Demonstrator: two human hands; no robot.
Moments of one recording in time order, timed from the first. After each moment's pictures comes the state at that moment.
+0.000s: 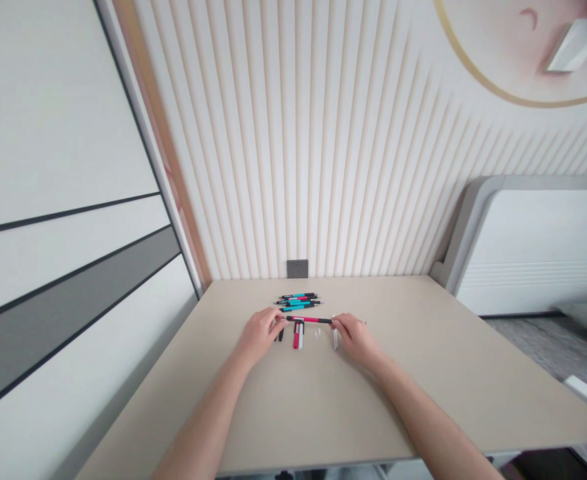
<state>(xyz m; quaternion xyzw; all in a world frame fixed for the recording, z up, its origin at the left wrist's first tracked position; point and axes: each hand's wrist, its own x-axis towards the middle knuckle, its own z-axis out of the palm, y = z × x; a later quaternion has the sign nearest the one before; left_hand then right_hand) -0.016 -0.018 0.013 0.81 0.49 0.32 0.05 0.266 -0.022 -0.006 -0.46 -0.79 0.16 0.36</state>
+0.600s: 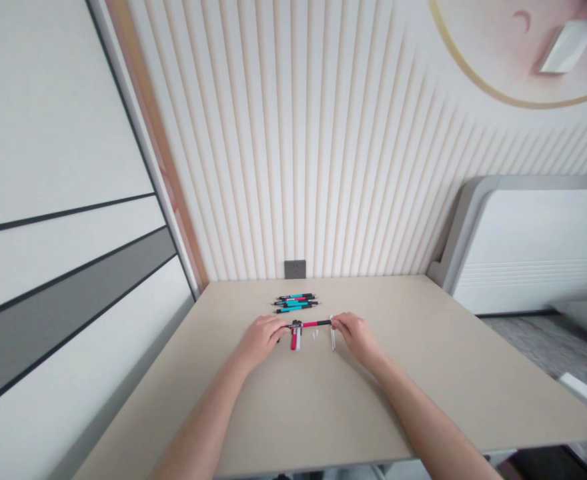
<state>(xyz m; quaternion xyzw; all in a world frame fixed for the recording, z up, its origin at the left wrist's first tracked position) -0.012 -0.020 0.014 0.86 0.42 0.27 0.05 0.271 -0.019 -0.005 -0.46 -0.78 0.17 0.38</state>
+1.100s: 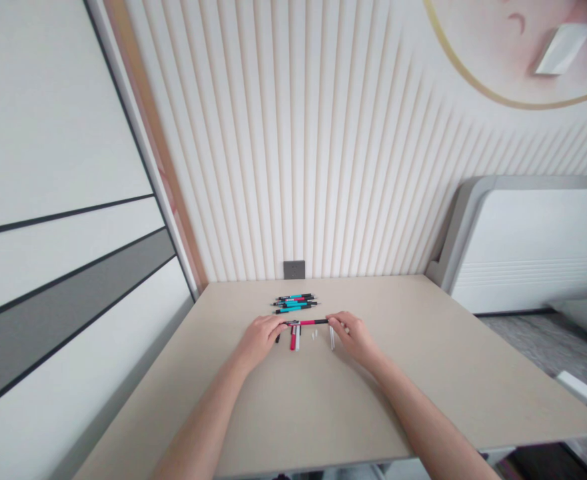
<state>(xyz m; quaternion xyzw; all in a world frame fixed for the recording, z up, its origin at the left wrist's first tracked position) -0.010 -0.020 0.014 0.85 0.44 0.29 0.06 0.268 -0.019 -0.006 -0.46 -0.76 0.19 0.42</state>
